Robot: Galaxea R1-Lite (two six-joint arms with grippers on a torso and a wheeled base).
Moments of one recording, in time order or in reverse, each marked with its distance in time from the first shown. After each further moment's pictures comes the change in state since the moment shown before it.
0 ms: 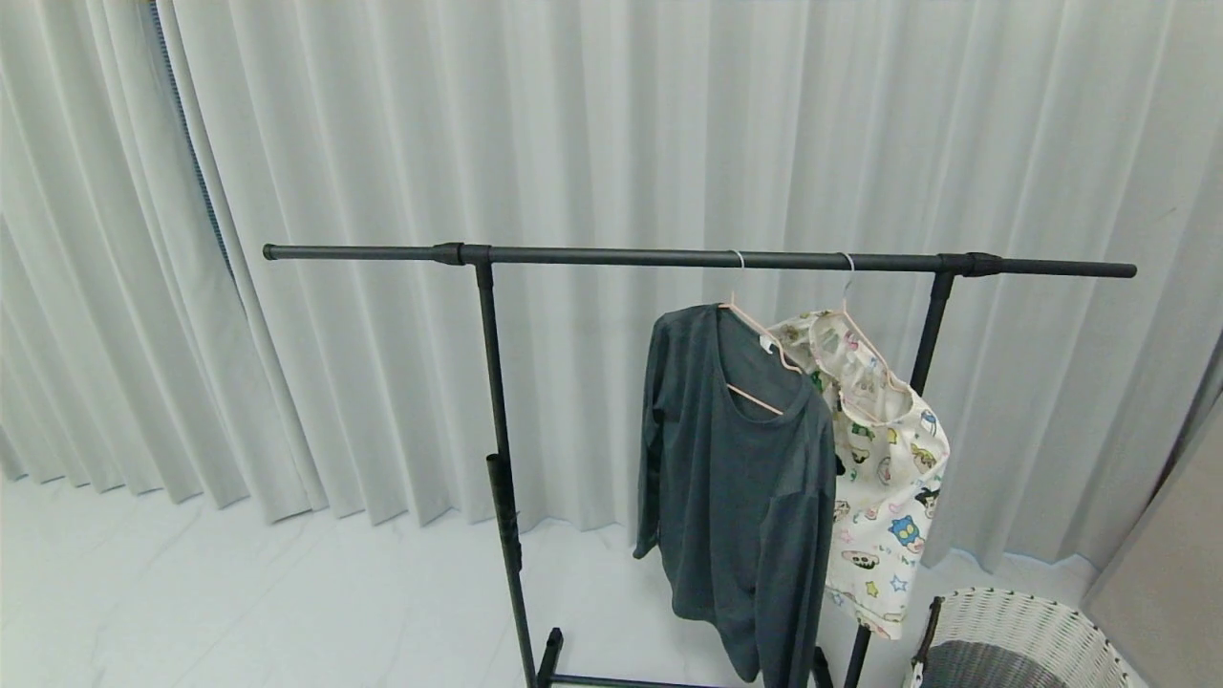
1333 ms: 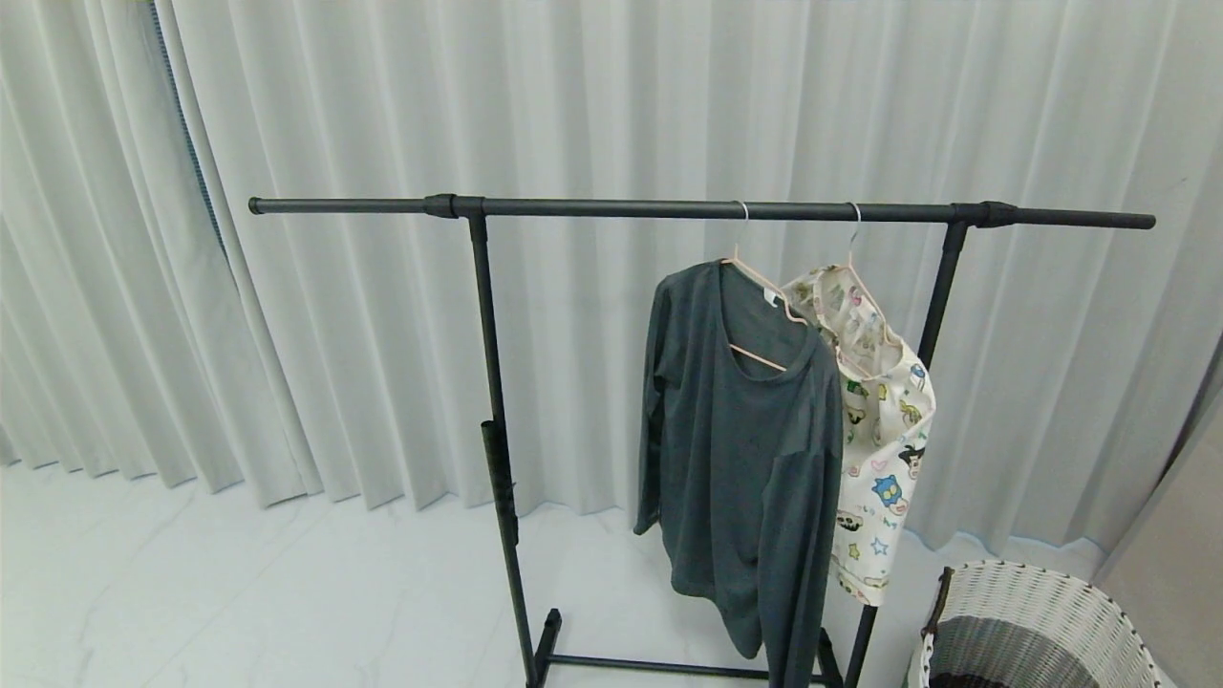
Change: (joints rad) left arm -0.044 -0.282 0.003 0.024 0.082 -0.214; right arm 0.007 -0.204 0.000 0.001 0.033 -0.014
